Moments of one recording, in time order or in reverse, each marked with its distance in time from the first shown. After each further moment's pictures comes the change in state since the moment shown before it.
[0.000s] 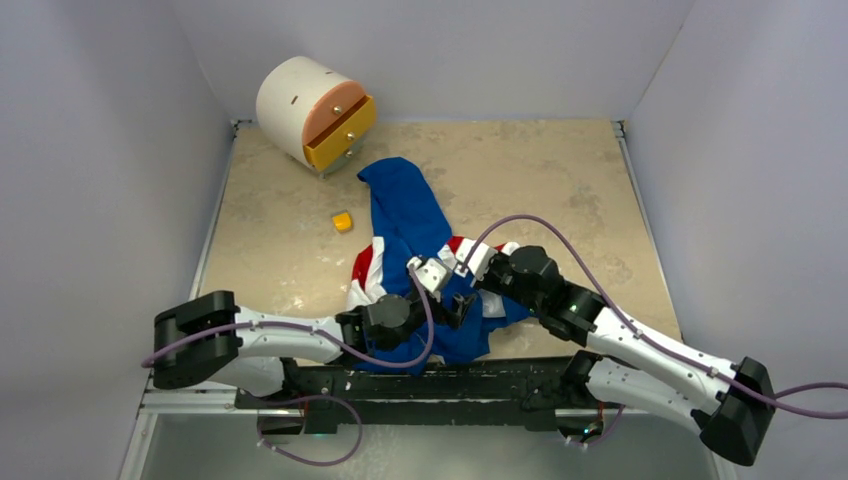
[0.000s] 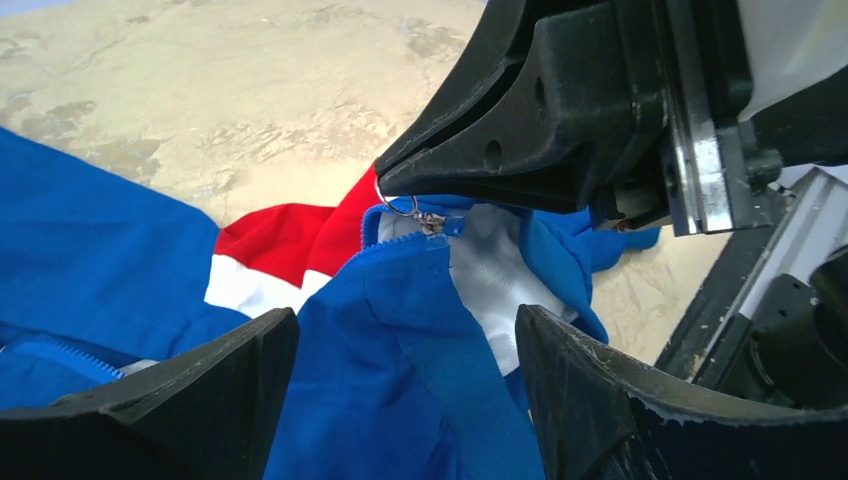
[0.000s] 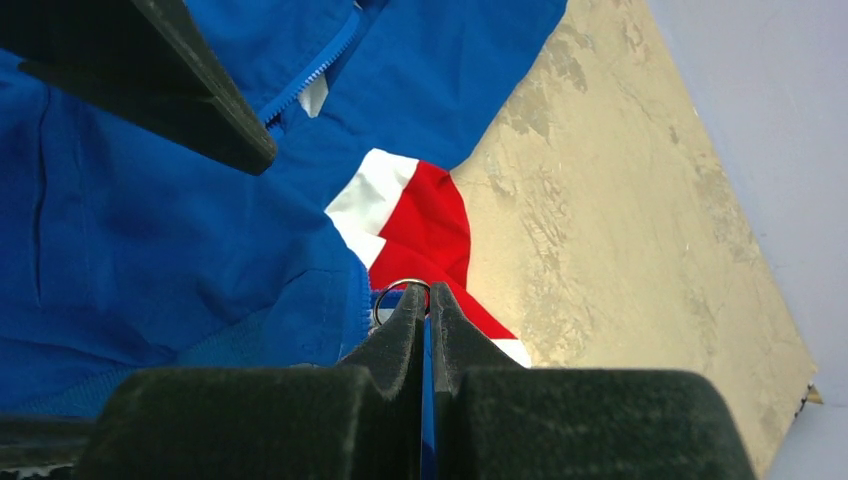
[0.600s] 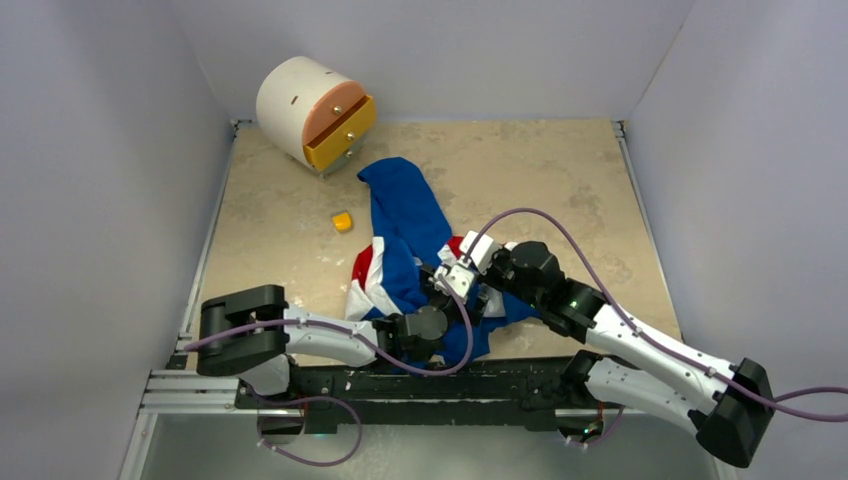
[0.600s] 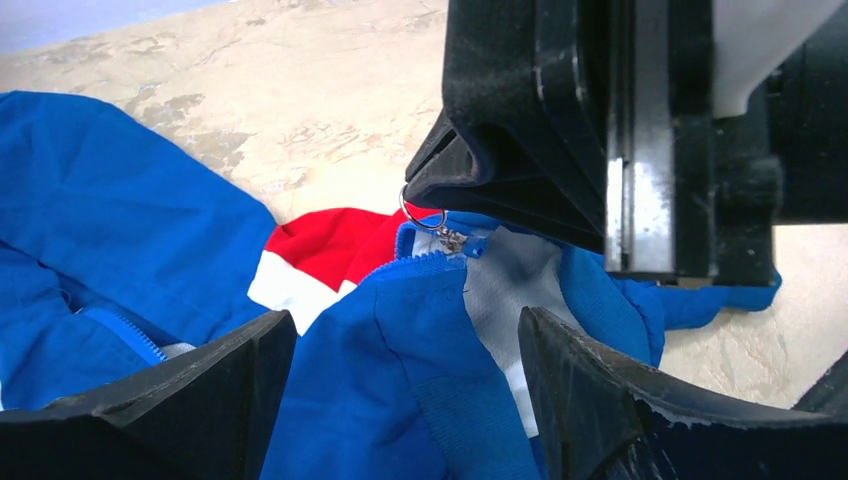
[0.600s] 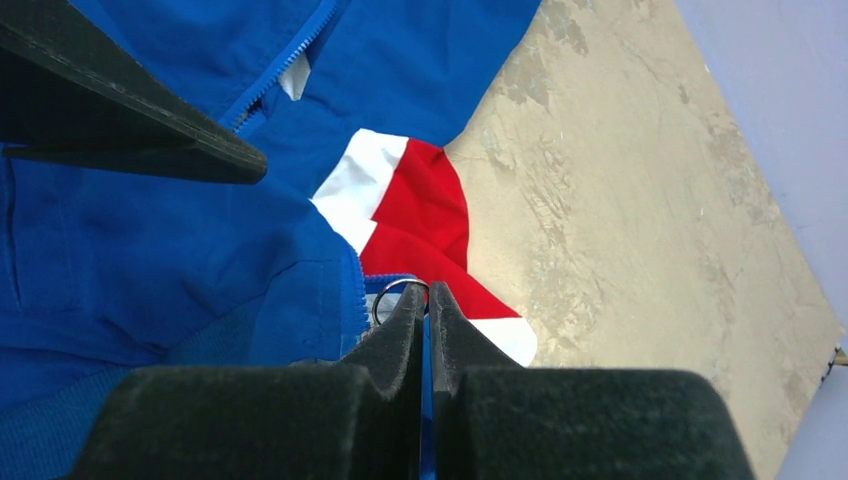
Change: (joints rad) left arm -0.114 0.239 0.169 0.022 -0.364 0.051; right arm -0.035 0.015 0.015 -0.026 -0.003 0.053
